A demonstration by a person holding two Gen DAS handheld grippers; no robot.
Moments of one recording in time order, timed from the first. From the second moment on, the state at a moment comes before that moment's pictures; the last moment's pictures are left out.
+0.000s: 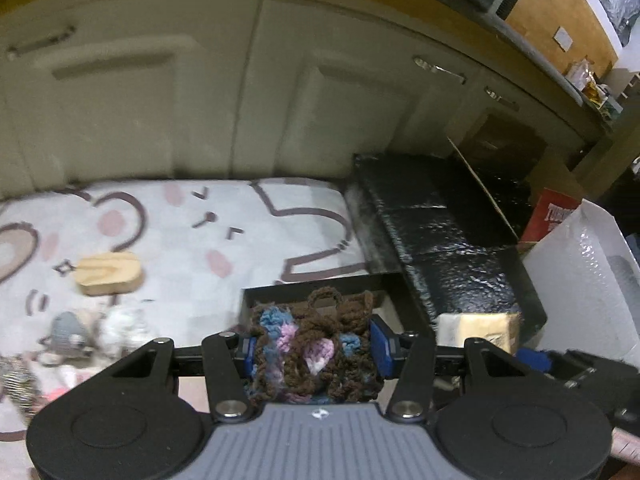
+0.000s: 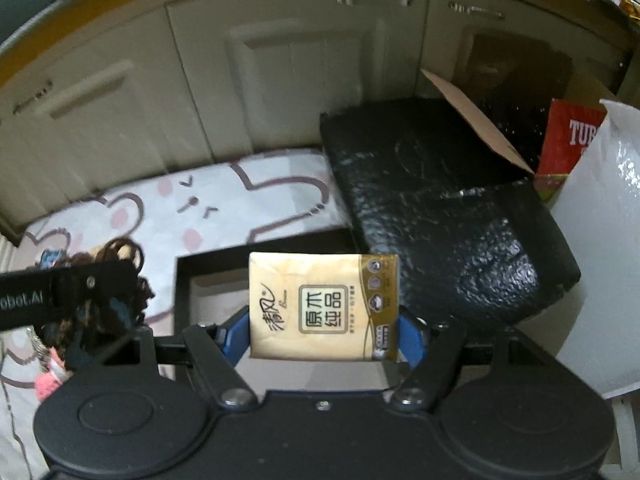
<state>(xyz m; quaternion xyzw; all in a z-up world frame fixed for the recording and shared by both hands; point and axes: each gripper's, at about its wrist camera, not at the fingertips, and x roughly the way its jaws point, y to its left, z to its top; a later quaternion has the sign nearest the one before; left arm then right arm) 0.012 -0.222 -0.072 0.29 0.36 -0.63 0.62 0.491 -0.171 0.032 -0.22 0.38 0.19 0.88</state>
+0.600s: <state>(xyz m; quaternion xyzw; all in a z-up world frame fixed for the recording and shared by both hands) 0.025 -0.232 -0.148 0.32 0.40 -0.67 0.54 0.515 -0.162 -0.045 -0.30 0.44 0.23 0.82</state>
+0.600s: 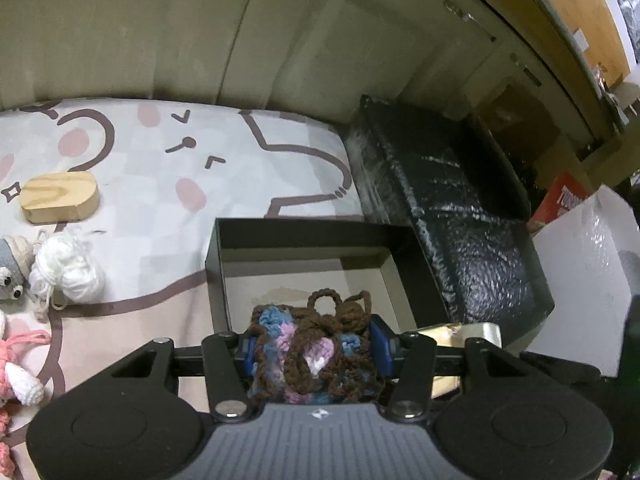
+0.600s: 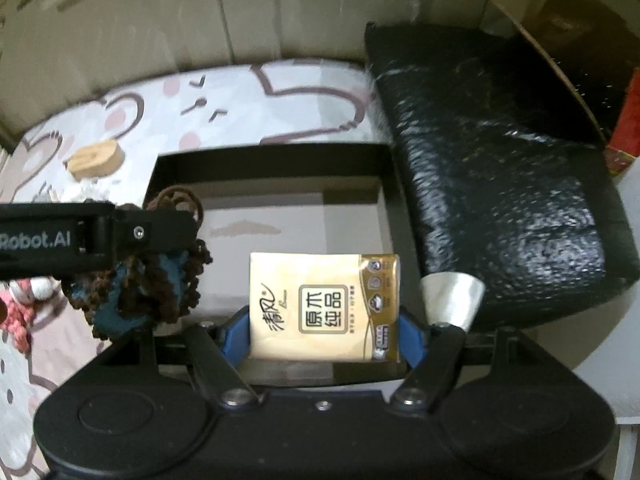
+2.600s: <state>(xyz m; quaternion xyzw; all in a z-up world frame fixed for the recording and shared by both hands) 0.025 -0.179 -0.099 0.44 0.26 -0.75 0.42 0.463 -0.223 0.016 -0.27 0.36 0.26 0.85</state>
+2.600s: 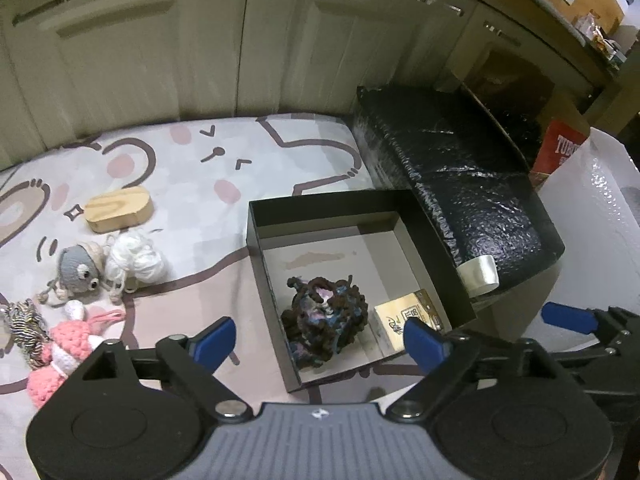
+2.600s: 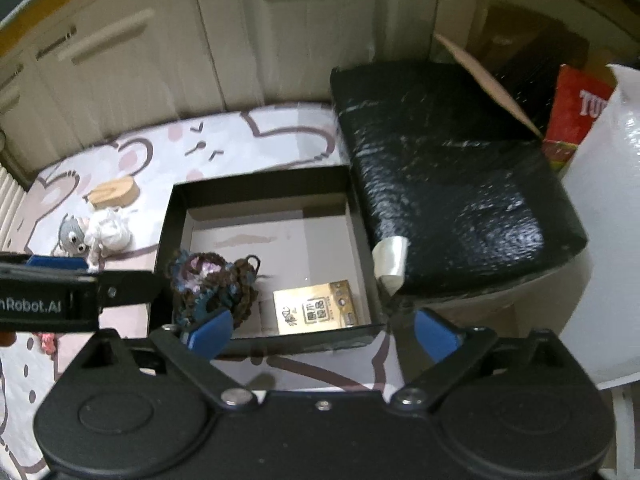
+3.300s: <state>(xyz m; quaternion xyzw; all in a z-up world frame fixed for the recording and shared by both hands) 0.073 -0.170 -0.072 0.45 0.18 -0.78 0.39 0.434 -0.246 0.033 -0.23 0.31 0.26 0.89</state>
